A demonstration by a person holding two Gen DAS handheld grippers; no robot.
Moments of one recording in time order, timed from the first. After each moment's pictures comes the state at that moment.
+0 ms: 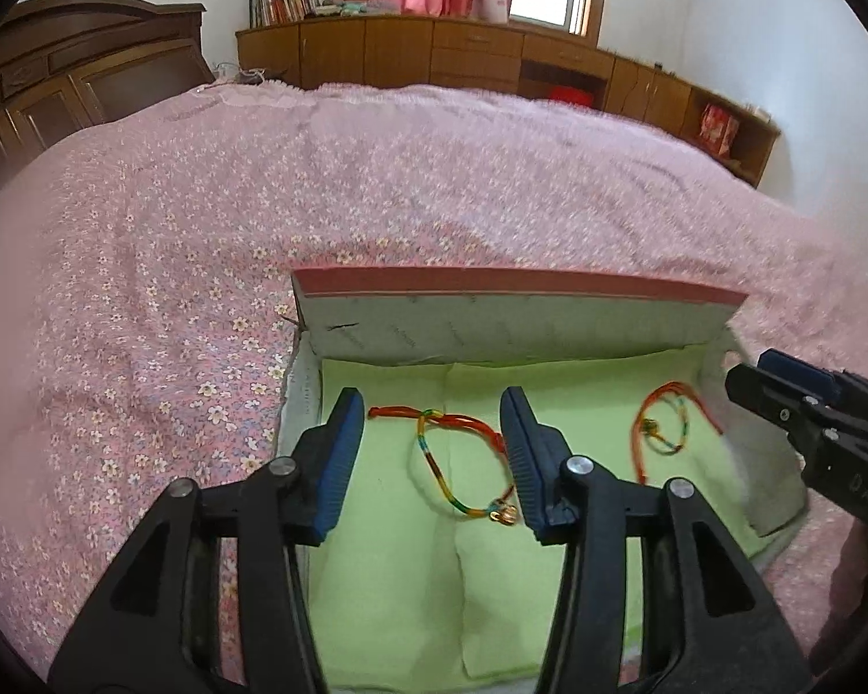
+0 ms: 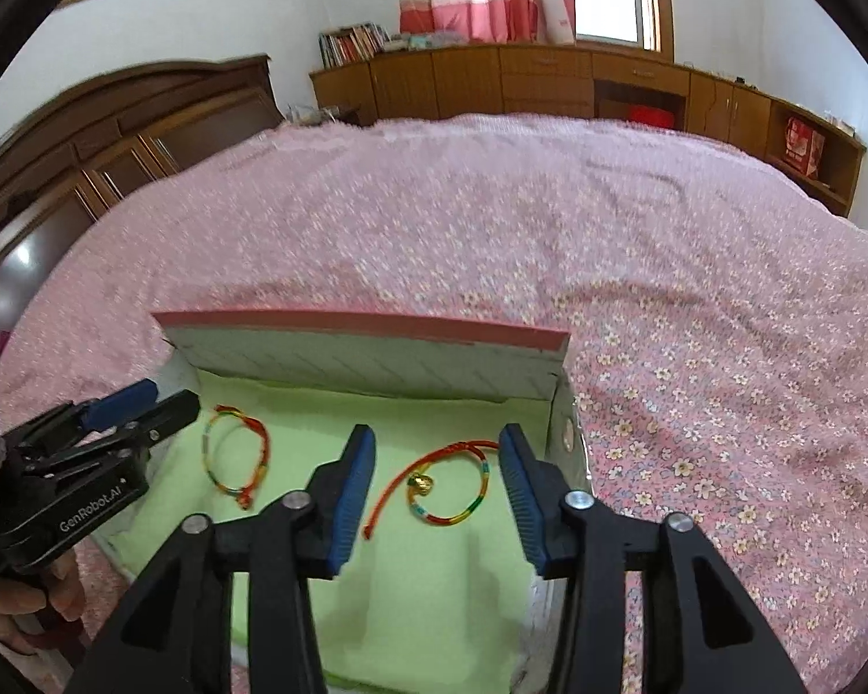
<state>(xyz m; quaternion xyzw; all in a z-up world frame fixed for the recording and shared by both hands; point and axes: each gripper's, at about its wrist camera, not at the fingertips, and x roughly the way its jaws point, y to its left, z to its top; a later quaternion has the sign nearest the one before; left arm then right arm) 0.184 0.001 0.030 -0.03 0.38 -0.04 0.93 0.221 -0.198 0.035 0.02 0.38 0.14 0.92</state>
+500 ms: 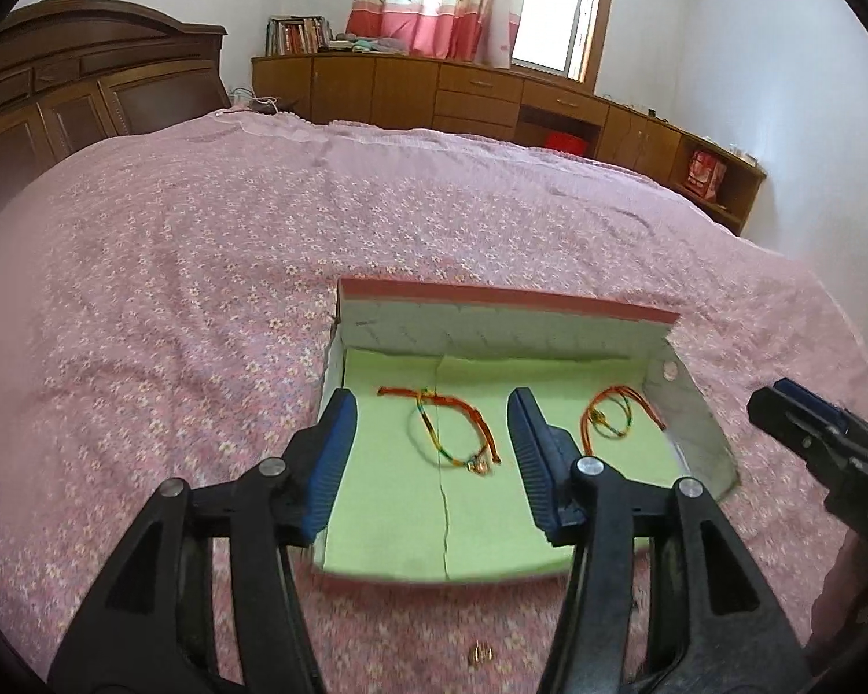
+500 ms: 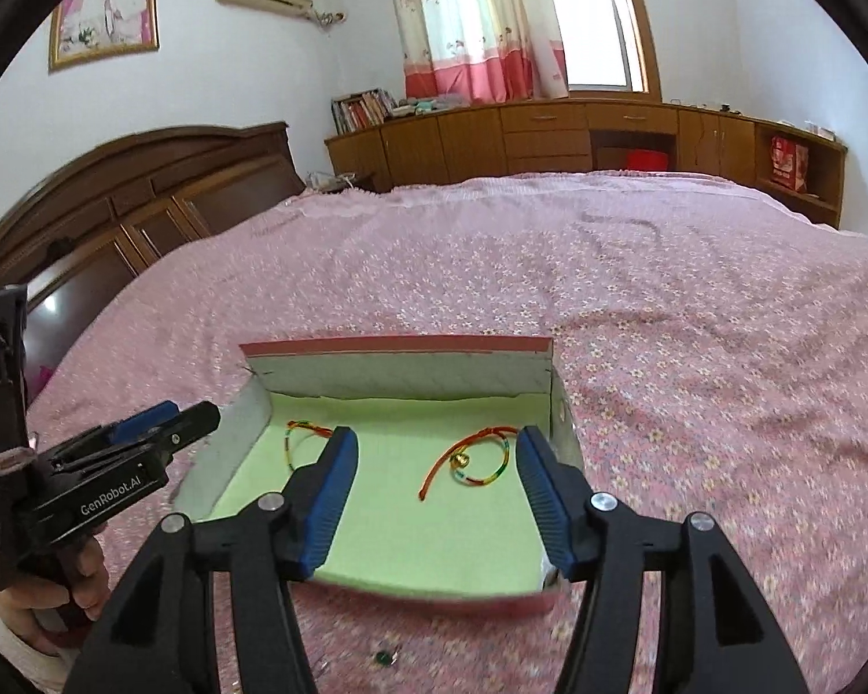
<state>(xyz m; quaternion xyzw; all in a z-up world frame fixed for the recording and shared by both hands) 0.122 0.010 0.061 -0.06 0.33 -0.04 0.94 0.137 -0.213 0.069 0.06 0.30 0.15 0.94</state>
